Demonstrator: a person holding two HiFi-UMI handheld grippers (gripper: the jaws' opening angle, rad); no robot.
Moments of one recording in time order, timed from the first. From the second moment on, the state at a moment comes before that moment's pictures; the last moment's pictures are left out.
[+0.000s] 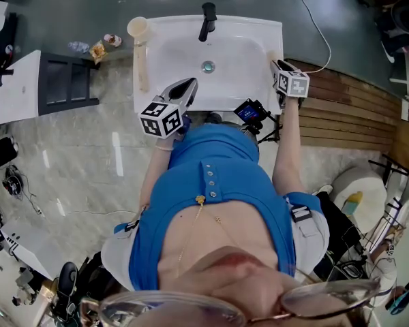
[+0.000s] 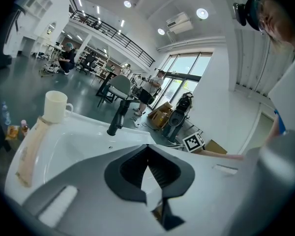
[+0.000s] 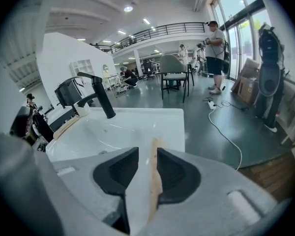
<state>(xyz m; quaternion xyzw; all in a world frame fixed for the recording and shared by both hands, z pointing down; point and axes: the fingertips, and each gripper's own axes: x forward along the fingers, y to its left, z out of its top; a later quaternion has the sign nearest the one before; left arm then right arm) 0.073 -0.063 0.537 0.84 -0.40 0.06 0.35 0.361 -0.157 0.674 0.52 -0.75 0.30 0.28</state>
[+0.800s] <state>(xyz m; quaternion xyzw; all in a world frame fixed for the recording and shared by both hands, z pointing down) 0.060 -0.064 0.534 0.84 -0.41 0.05 0.35 0.279 -0.142 0.650 0.40 -0.81 0.26 0.33</state>
